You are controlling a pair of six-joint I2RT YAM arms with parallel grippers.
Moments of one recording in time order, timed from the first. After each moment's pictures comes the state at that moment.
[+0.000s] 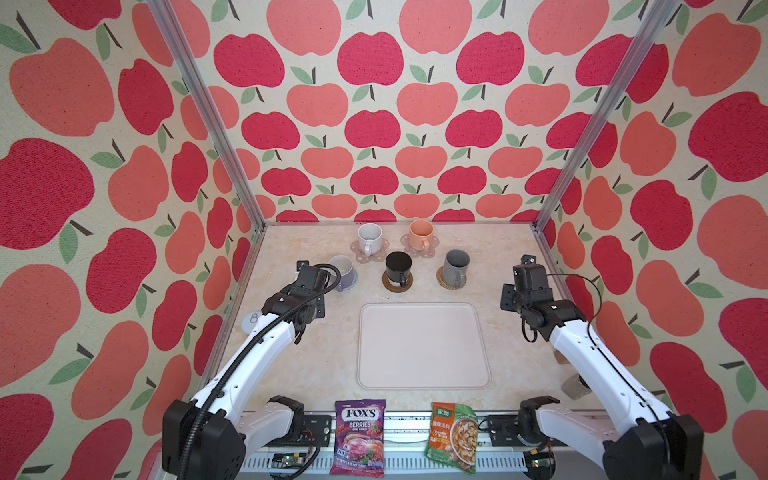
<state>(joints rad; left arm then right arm) -0.30 1.12 0.91 -0.80 -0.44 -0.30 0.27 1.08 0.85 -0.61 0.34 0.25</state>
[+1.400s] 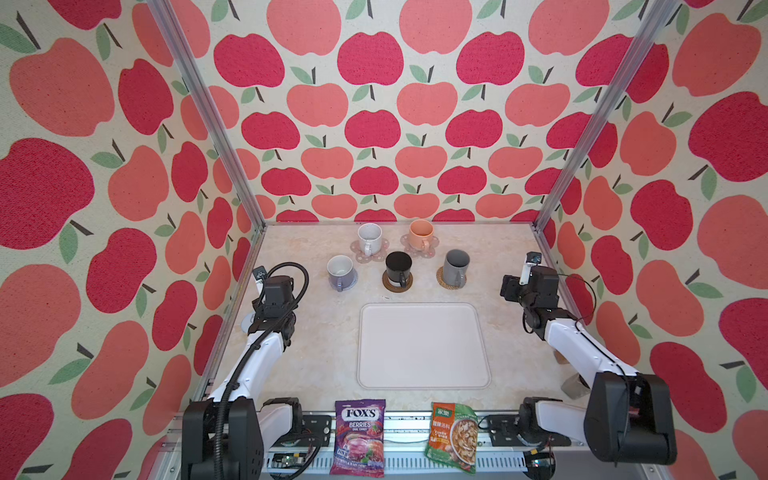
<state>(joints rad) 0.03 1.13 0.58 -0.09 -0.47 -0.27 0.06 1.25 0.65 0.05 0.09 0.07</state>
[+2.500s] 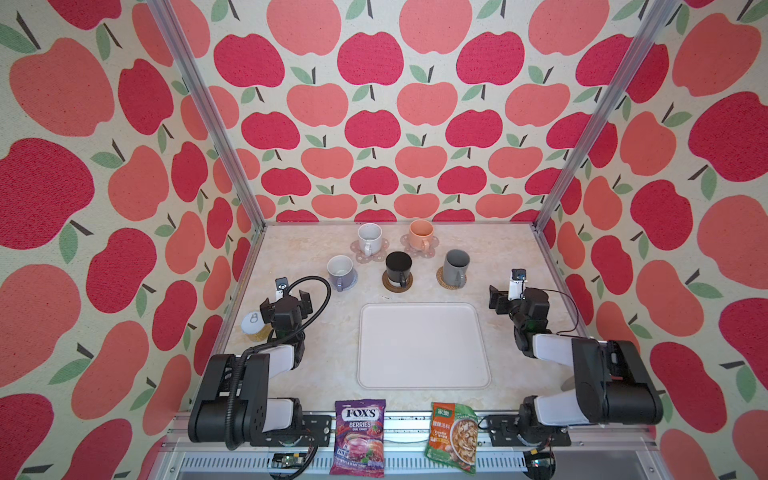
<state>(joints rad) -0.02 1.37 0.28 0.72 -0.41 0.02 0.06 1.45 0.36 0.72 -0.03 -0.08</state>
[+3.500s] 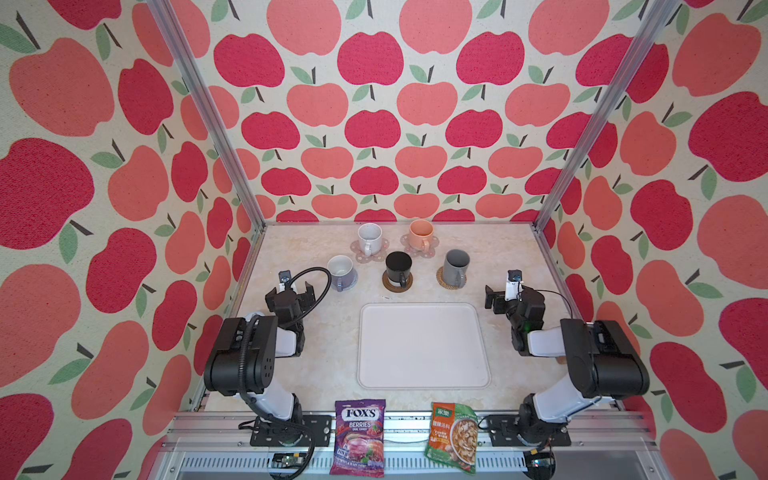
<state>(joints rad) 0.05 1.62 0.36 0.95 -0.23 0.01 0.06 1.58 0.35 0.89 -0.04 -0.11</state>
